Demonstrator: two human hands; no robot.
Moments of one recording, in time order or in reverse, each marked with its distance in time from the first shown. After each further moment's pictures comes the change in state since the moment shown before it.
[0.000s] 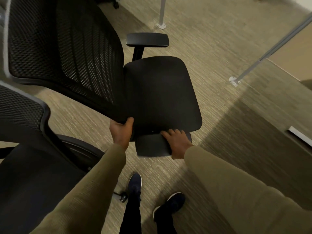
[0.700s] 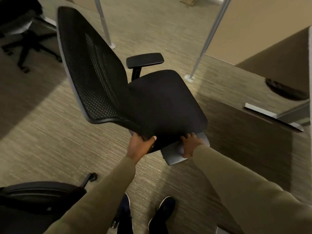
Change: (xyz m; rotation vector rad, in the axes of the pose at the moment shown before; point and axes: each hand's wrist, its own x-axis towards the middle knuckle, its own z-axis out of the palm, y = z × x) left_hand -0.136 0.001 0.174 0.524 -0.644 0.087; right_hand -0.146 0.173 0.029 0.204 -0.179 0.546
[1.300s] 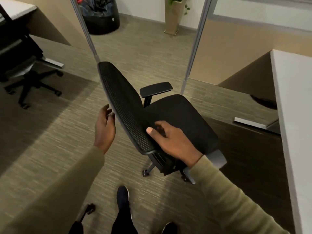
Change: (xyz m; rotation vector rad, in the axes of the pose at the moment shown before) left_hand 0.044 0.169 -0.063 -0.035 0.224 0.420; right_hand -0.144 0.013 -0.172 1.034 0.488 -0.306
